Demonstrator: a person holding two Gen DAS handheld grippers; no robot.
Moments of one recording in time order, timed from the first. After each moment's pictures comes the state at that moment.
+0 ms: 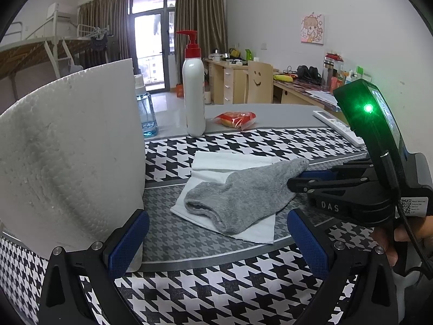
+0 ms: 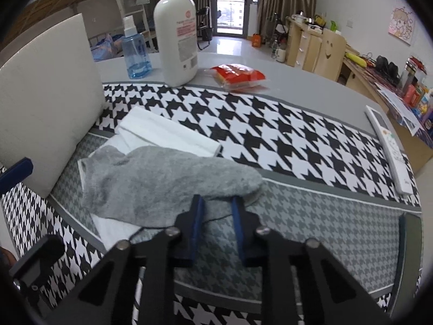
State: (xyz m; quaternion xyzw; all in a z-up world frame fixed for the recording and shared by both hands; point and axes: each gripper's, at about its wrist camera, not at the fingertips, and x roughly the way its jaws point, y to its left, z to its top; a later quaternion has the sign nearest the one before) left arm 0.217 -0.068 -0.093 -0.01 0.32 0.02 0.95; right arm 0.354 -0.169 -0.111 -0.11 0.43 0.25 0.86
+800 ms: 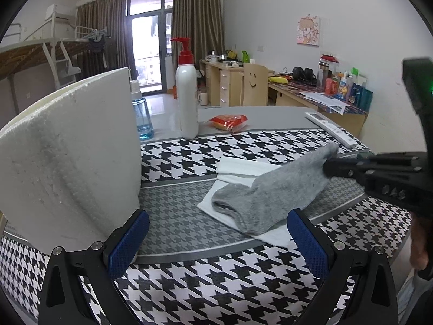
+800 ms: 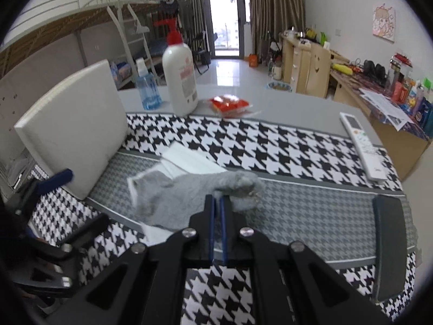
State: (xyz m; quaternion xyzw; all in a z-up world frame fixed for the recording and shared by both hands) left arm 0.204 -0.080 -0.084 -0.01 0.32 0.01 0.95; right arm 0.298 -0.214 -0.054 -0.06 0.37 0.26 0.89
